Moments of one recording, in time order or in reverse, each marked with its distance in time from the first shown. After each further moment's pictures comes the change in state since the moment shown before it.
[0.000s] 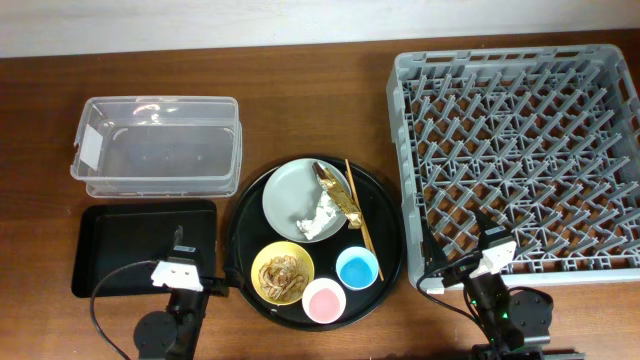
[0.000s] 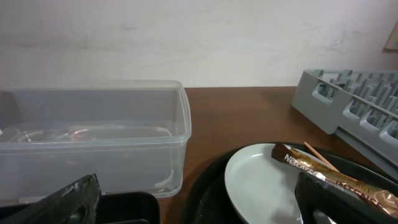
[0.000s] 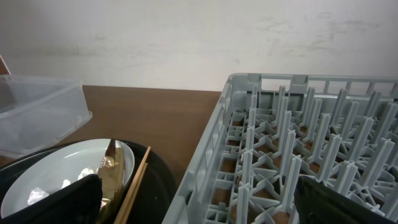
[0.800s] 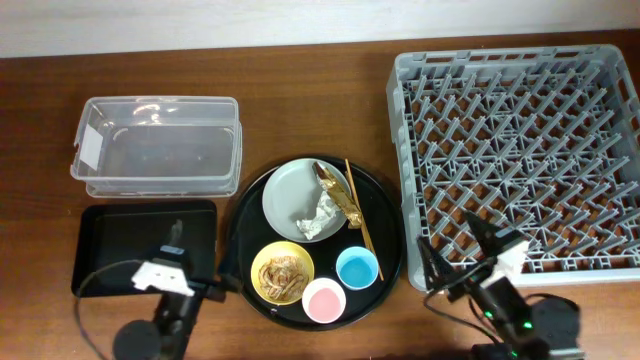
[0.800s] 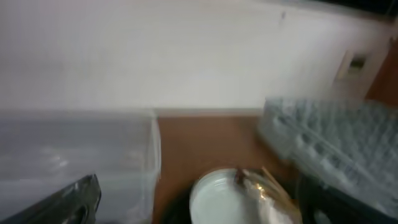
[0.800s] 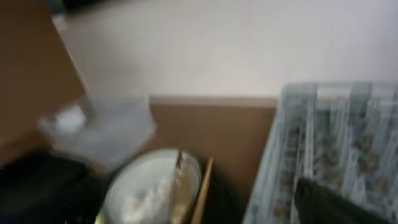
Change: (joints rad) left arm 0.000 0.058 0.232 -0.136 0.091 -0.087; right arm 0.000 0.052 0.293 -0.254 -0.193 0.132
